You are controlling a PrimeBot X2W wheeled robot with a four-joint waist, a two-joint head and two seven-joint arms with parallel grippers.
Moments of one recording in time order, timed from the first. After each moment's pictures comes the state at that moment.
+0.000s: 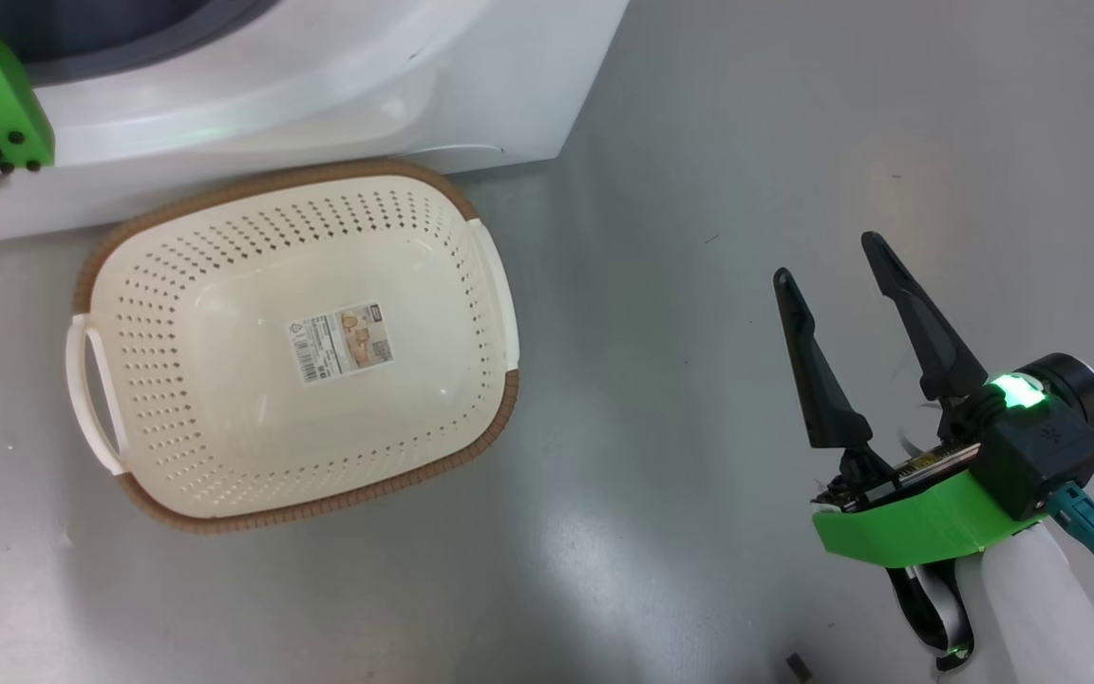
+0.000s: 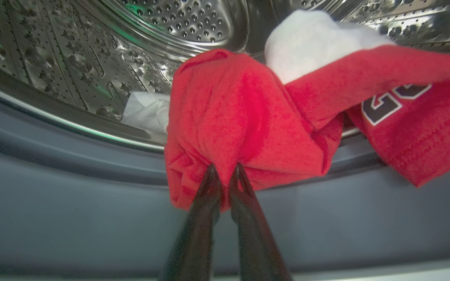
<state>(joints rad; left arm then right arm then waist) -1.36 0.28 -0.27 1.27 -0.35 0.00 -0.10 -0.24 -0.05 0.12 -0.01 0.16 0.12 -0.26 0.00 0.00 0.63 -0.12</state>
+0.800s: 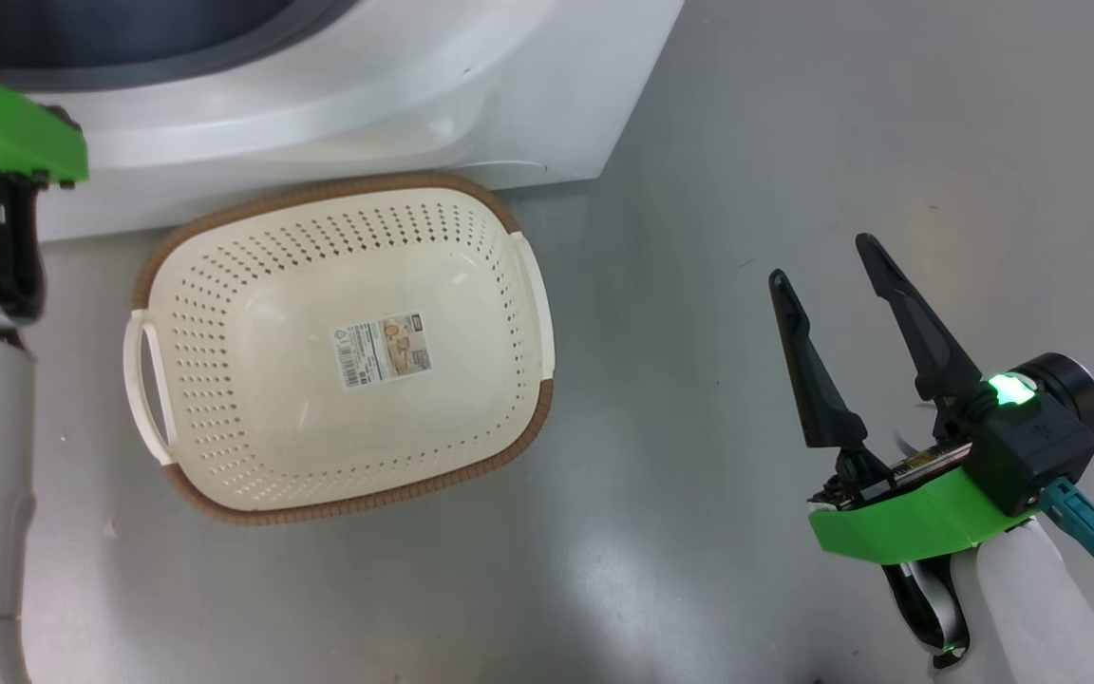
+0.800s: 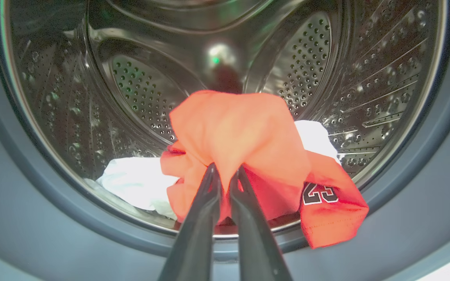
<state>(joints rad) -1.06 0.27 -0.07 0.69 -0.38 -0.02 -0.25 -0.25 -0.05 0.12 0.01 0.16 0.12 -0.26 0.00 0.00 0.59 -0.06</state>
